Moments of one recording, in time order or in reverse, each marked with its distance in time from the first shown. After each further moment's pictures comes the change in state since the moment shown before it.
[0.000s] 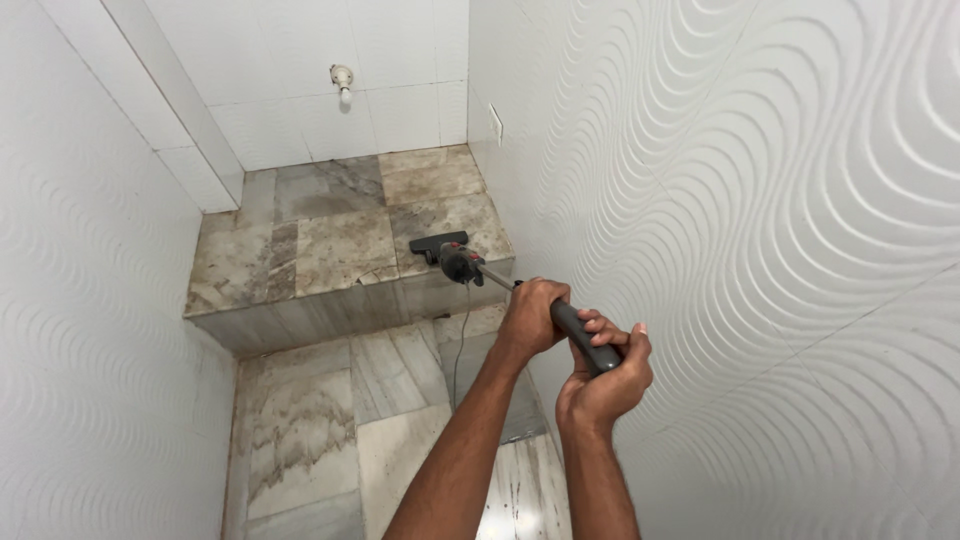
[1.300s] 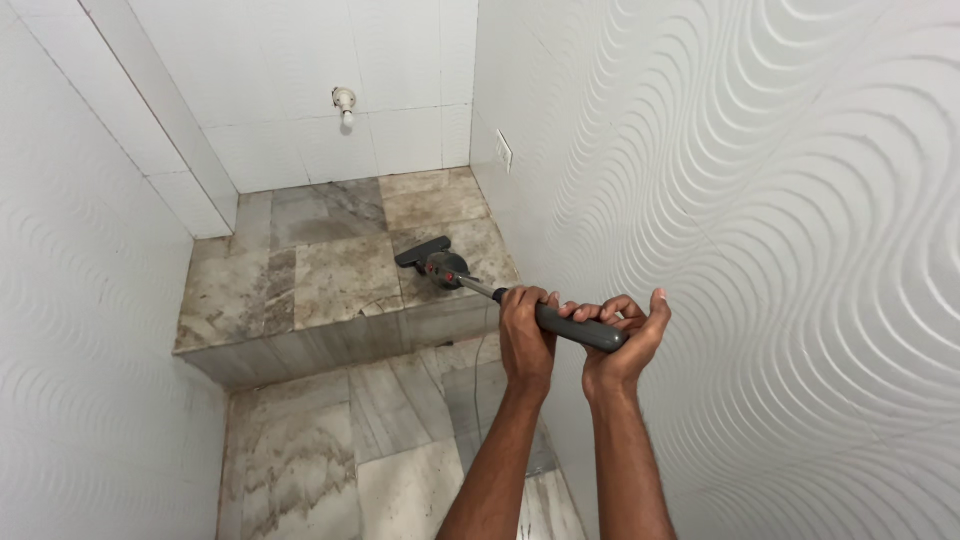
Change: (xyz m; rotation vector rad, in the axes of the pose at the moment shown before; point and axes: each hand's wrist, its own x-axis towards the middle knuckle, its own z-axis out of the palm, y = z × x) left_hand 0.027 -0.011 -0.036 -0.068 0.463 -0.324; right_hand 0.085 0.060 0.062 -0.134 -0.147 0.194
